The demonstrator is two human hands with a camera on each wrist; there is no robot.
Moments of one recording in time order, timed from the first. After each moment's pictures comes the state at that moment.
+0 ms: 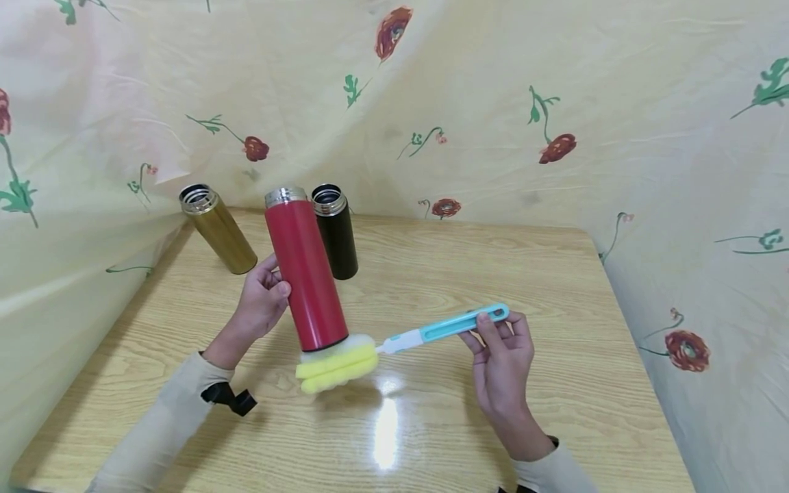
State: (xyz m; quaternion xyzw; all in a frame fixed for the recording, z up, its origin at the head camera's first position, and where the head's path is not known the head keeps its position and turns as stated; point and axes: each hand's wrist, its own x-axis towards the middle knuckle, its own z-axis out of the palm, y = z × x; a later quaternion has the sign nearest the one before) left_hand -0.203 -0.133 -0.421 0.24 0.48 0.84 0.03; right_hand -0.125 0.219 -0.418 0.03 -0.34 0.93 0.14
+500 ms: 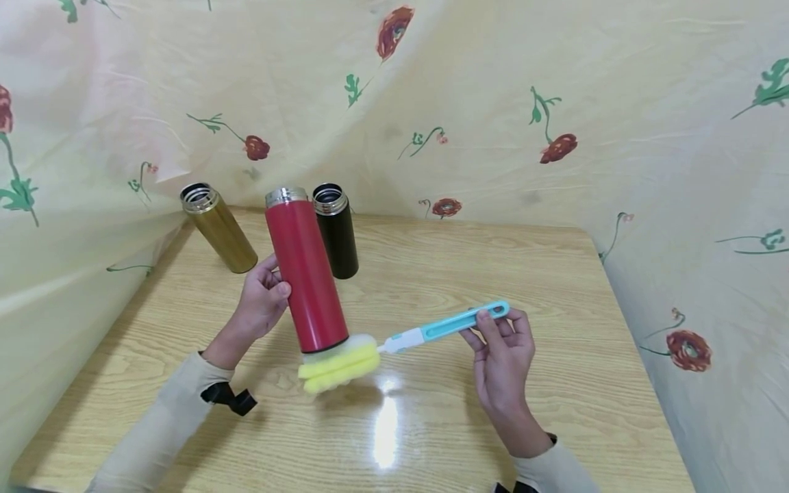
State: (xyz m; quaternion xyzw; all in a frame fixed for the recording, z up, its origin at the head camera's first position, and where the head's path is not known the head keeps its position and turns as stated) left_hand -0.204 -0.133 -0.423 0.23 0.48 0.84 0.03; right_hand -0.128 0.217 -0.414 0.03 -0.34 0.93 0.15
